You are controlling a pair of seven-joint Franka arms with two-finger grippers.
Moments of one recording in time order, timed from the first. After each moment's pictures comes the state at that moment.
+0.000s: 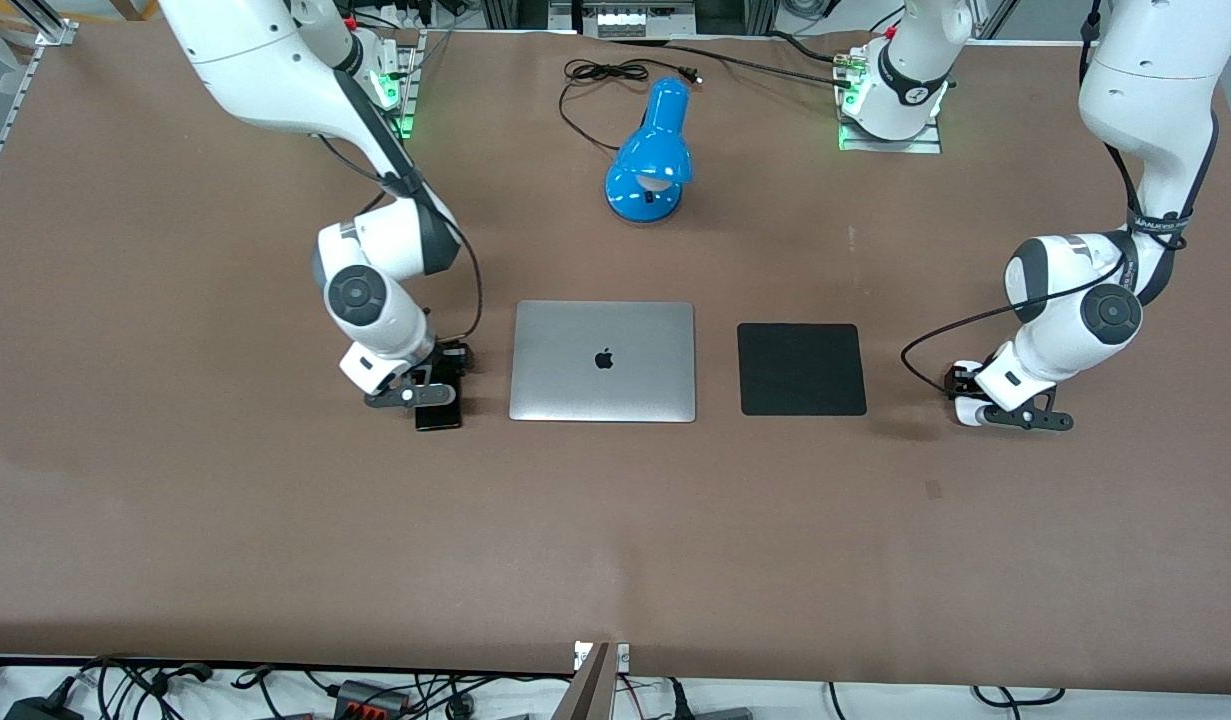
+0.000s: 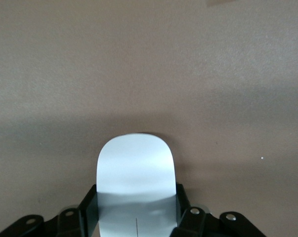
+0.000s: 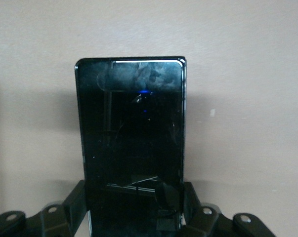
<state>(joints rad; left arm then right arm) 0.13 0.51 -0.01 -2.10 0.07 2.63 0.16 0.41 0.58 -0.01 -1.96 -0.01 2.50 0.34</state>
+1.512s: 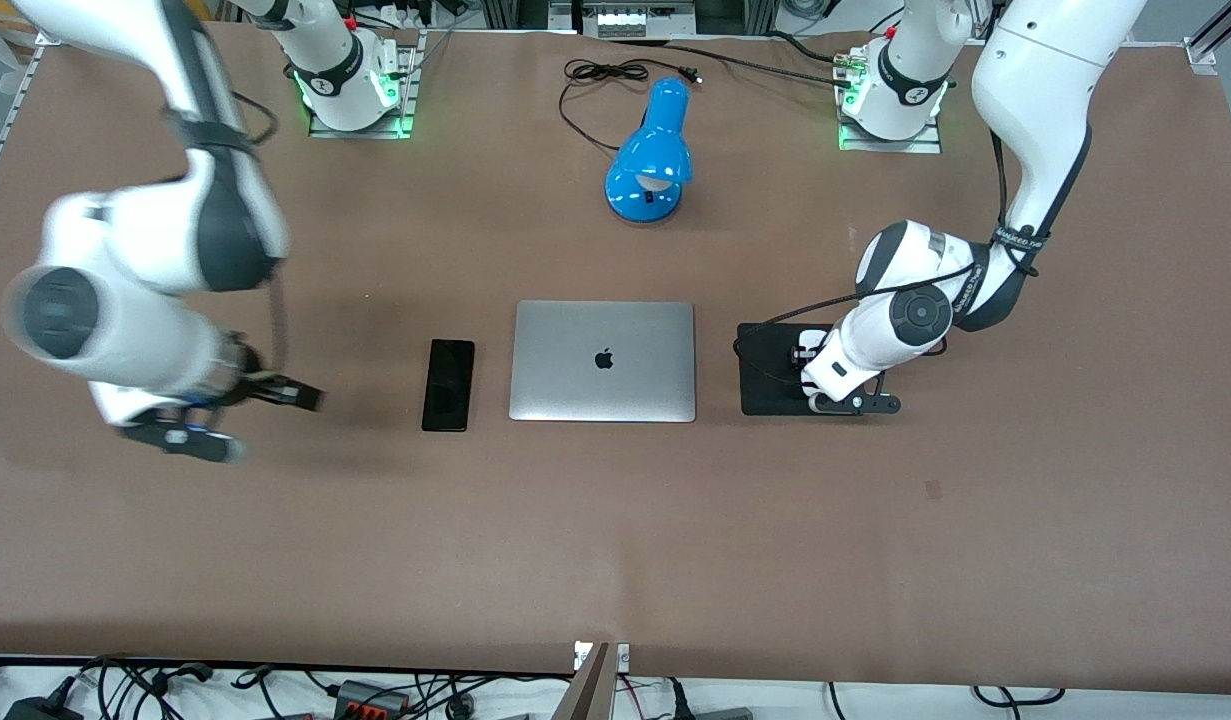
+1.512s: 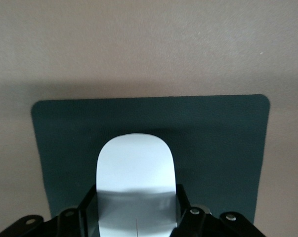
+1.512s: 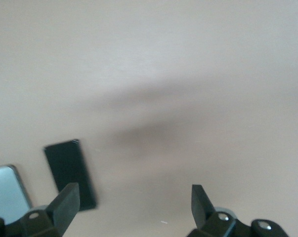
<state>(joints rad) -0.01 0.53 -0.30 -2.00 0.07 2.39 -0.36 0.15 0.42 -0.05 -1.49 -0.01 1.81 0.32</state>
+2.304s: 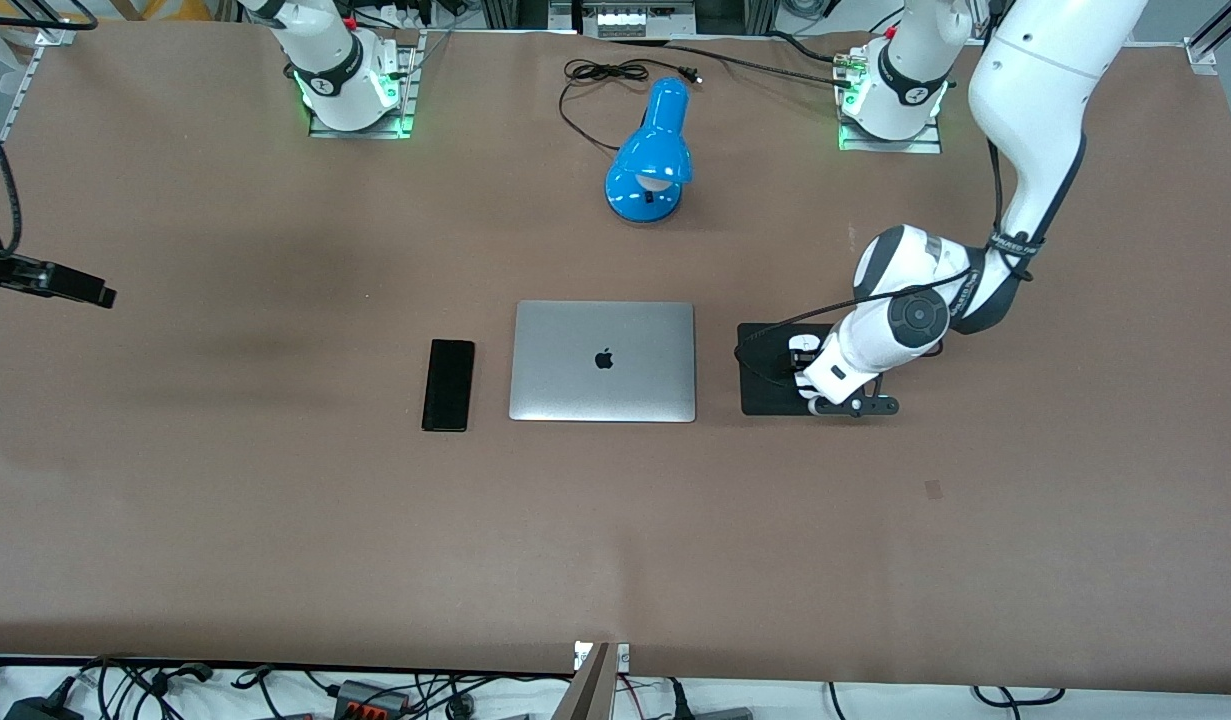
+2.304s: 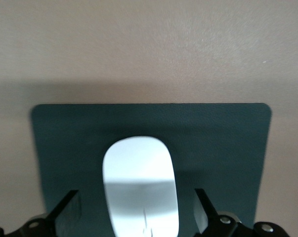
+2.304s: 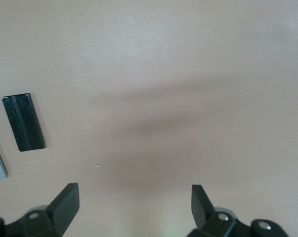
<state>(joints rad) -0.01 0.51 -0.30 -1.97 0.07 2.33 -0.37 -0.09 0.21 -0.06 -1.48 -0.01 1.55 0.02</state>
